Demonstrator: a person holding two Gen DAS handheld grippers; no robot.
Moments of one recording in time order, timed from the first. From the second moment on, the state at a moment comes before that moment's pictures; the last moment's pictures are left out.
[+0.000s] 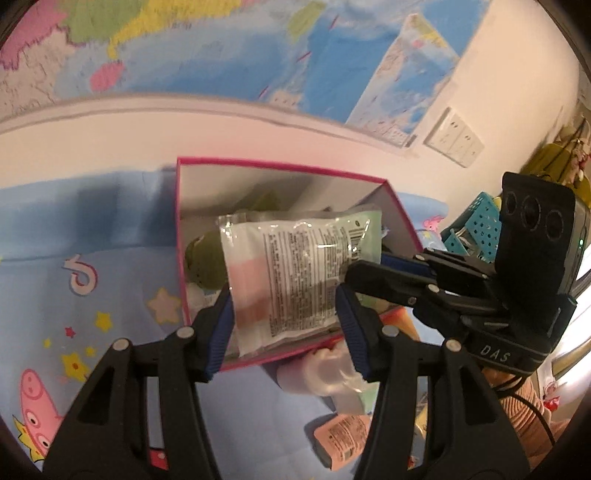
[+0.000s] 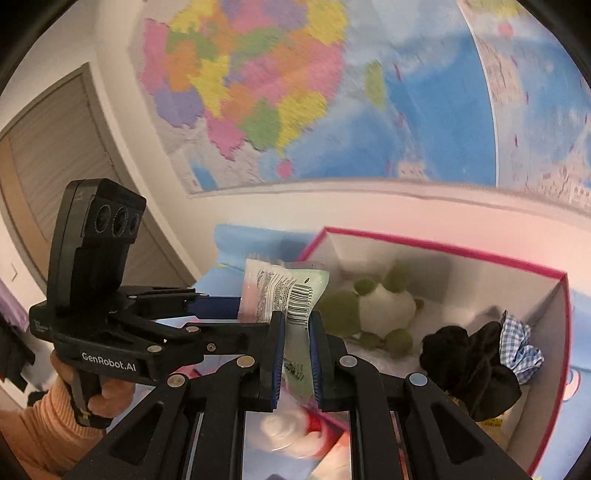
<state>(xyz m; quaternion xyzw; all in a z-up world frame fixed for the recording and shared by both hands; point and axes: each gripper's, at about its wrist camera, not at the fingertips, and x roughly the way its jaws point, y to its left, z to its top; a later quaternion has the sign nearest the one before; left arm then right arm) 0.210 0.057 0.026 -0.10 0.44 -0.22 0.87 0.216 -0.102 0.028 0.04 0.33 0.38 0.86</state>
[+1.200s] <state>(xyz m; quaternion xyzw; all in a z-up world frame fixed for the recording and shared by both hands) 0.074 0.021 -0.017 -0.04 0.42 -0.28 0.86 0.088 -0.178 -0.008 0.05 0.39 0.40 0.83</state>
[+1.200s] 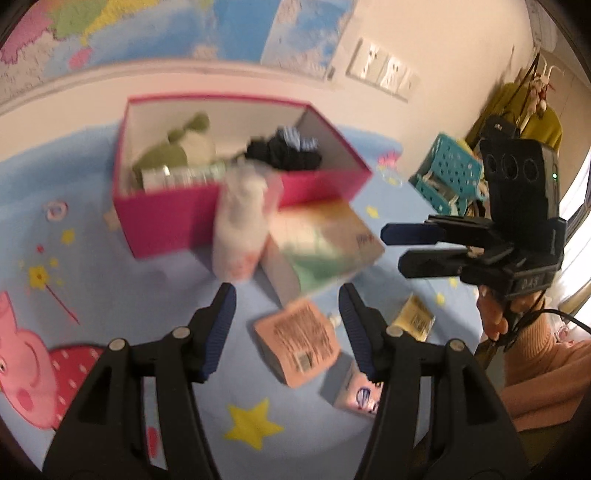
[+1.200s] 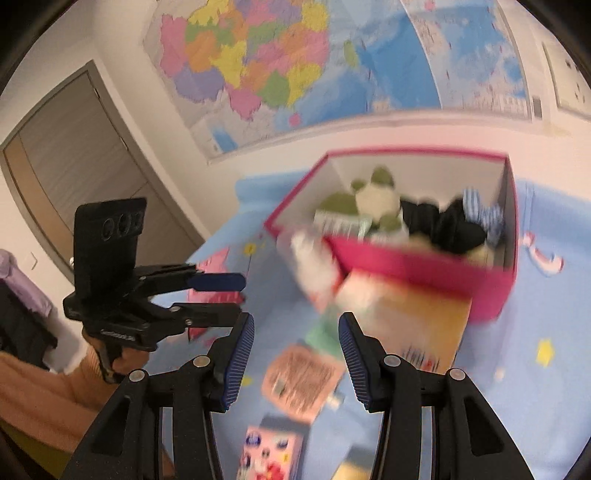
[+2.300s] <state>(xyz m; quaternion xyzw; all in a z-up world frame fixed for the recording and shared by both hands) 0.059 -0.004 -0.079 -0.03 0.50 -0.27 0.82 0.082 -0.172 -0.085 0.10 0.45 0.33 0.82</state>
